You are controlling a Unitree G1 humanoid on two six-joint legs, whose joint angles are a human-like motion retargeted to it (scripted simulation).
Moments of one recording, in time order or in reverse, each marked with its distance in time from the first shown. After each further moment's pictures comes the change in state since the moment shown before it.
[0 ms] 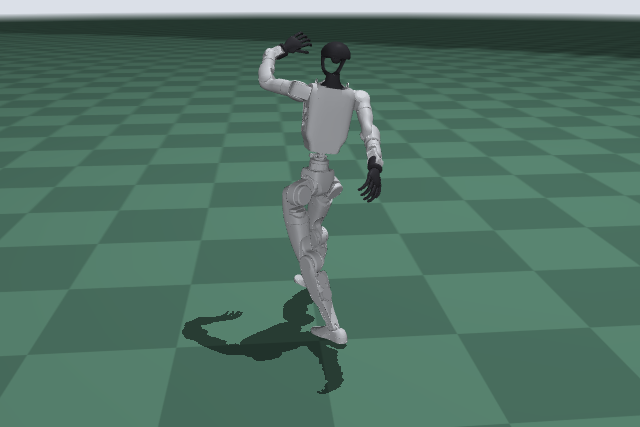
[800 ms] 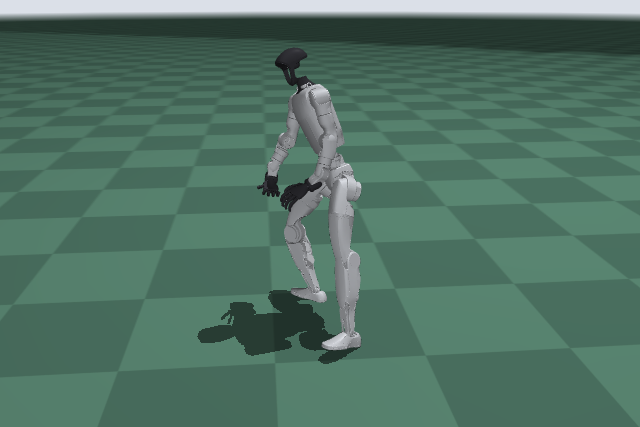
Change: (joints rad) left arm 1.240 -0.917 0.332 0.616 0.330 0.326 0.246; right arm -1.486 -0.251 0.795 -0.467 0.452 0.232 0.897; waist 0.500 -0.049 0.103; left_leg -0.704 0.372 0.451 -0.269 0.438 -0.422; right_leg -0.400 -0.552 -0.636 0.897 -0.500 -0.017
